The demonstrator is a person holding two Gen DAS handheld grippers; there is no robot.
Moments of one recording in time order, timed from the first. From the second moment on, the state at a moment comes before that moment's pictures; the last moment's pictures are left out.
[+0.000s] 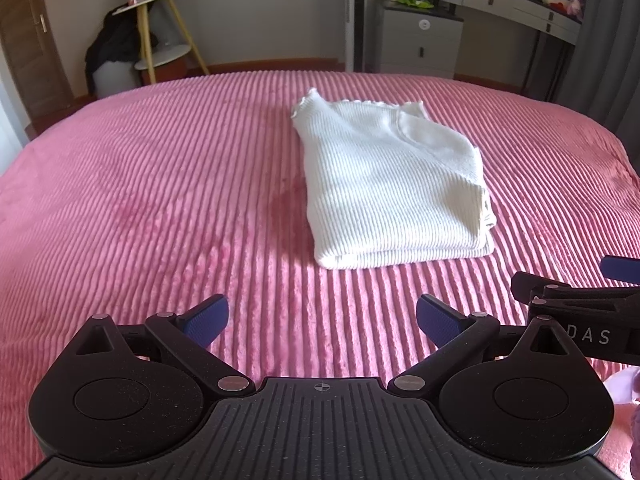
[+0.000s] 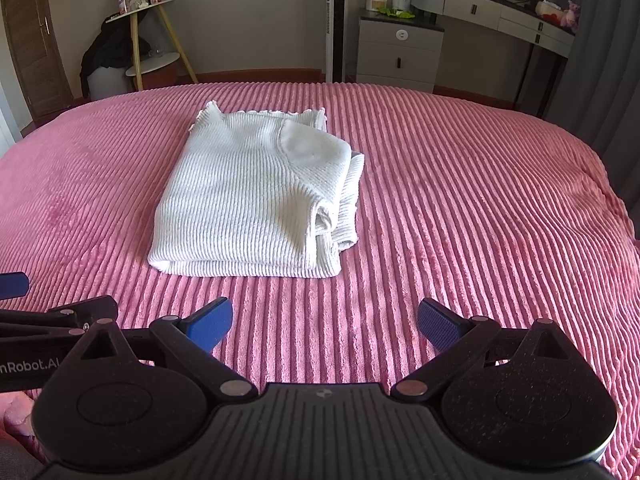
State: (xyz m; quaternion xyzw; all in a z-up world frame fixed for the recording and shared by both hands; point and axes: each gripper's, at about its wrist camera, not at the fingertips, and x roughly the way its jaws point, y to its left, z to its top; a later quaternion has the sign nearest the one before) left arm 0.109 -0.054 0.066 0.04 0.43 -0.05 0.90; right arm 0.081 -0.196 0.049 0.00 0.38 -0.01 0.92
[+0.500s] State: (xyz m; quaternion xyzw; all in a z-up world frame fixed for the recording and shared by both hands) left arm 0.109 -0.056 0.066 0.04 0.43 -0.04 0.90; right arm 0.080 -0.197 0.048 0.01 0.38 -0.02 0.92
